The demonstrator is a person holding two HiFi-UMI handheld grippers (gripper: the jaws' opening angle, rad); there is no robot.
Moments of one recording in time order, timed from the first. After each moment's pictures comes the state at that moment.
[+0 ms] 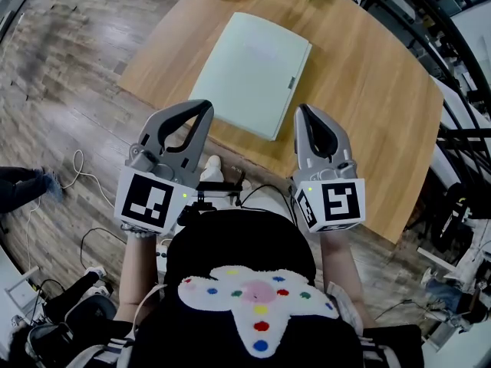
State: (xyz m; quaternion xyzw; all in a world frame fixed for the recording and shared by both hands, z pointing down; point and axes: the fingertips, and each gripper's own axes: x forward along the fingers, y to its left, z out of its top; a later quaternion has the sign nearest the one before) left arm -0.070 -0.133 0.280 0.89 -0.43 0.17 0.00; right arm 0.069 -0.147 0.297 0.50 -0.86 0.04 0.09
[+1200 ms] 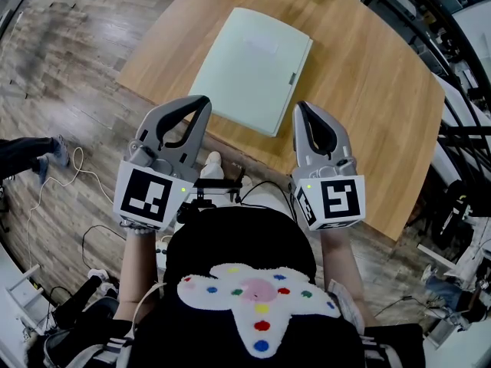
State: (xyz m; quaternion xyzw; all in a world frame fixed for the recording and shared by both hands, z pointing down) left arm -0.074 -0.138 0.289 0.88 -0.43 0.17 0.01; right arm 0.066 -0.149 0.304 0.49 -0.86 0.04 0.10
